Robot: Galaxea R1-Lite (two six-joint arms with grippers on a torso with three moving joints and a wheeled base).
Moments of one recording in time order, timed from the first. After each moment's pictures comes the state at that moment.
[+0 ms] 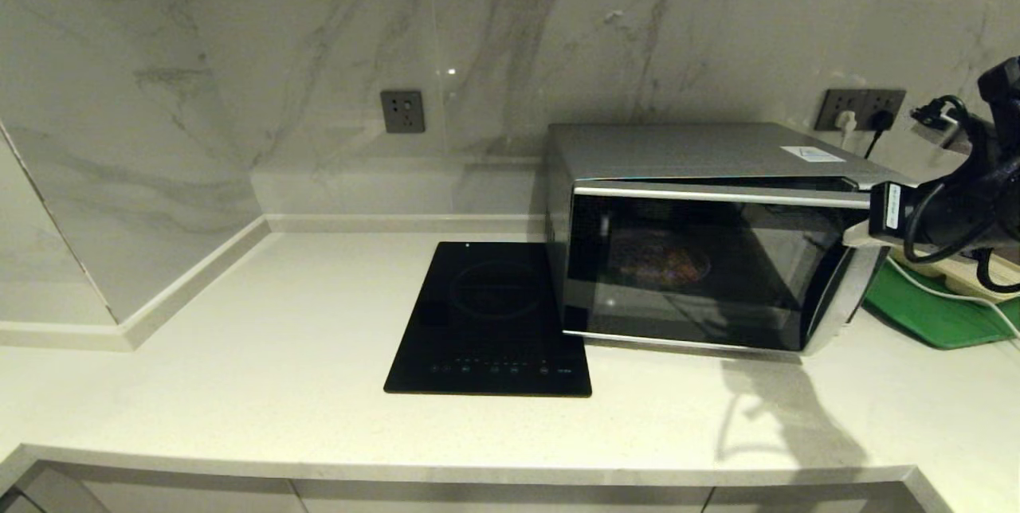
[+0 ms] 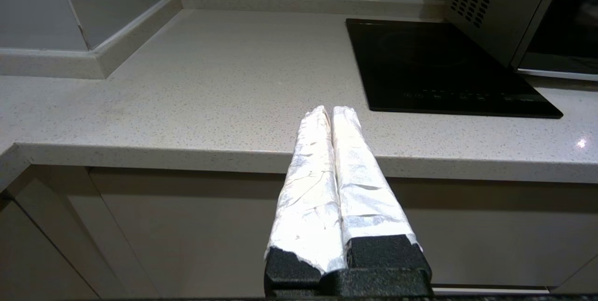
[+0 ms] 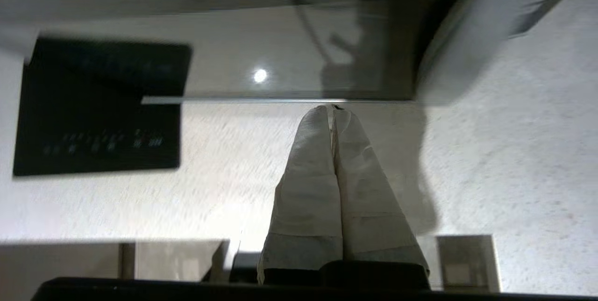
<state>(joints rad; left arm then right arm) 0.00 0.00 0.00 0.00 0.01 -0.05 -0.06 1.67 -1.43 0.45 0.09 0.24</state>
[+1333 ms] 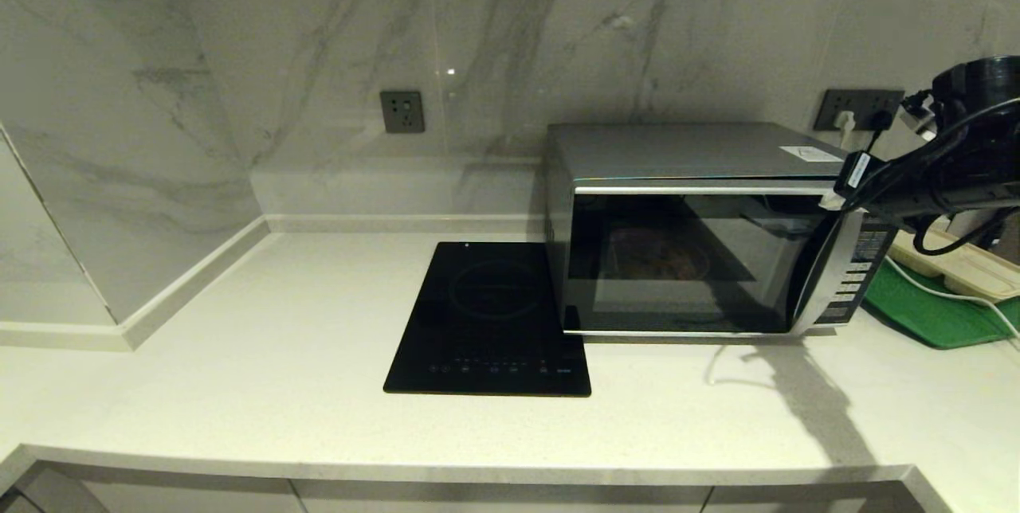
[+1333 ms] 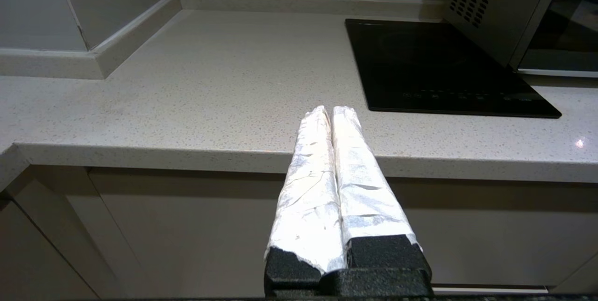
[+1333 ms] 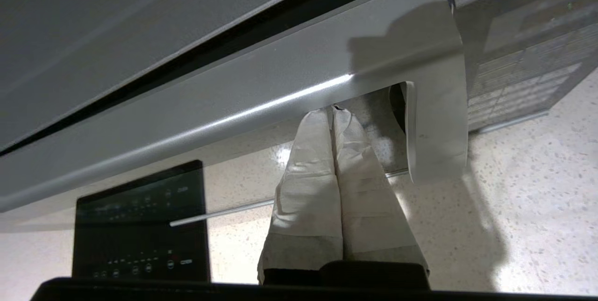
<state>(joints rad) 0.00 0.00 0.00 0.00 0.01 -0.05 -0.14 1.93 -1.63 0.24 0.14 0.42</state>
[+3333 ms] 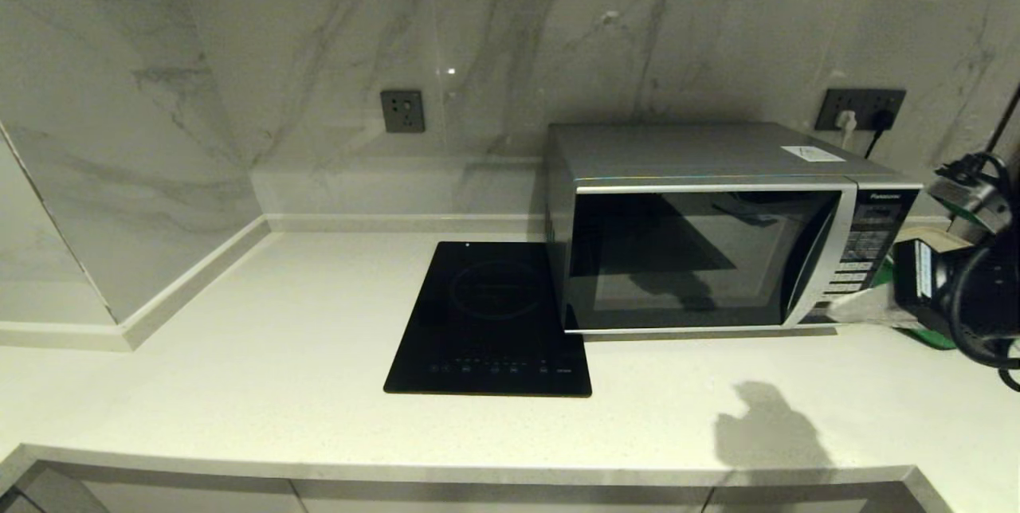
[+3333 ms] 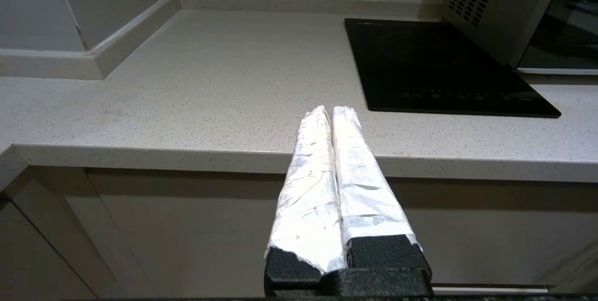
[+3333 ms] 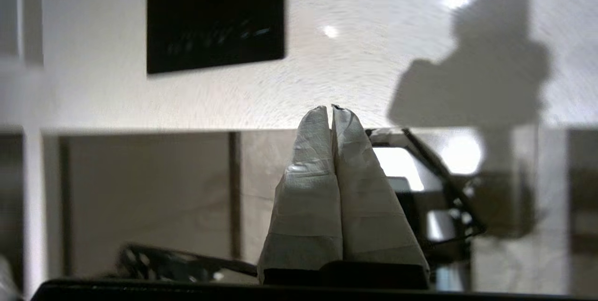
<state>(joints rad) 0.00 0.00 0.00 0.00 0.01 -0.05 0.05 1.43 -1.13 0.47 0.29 0.50</state>
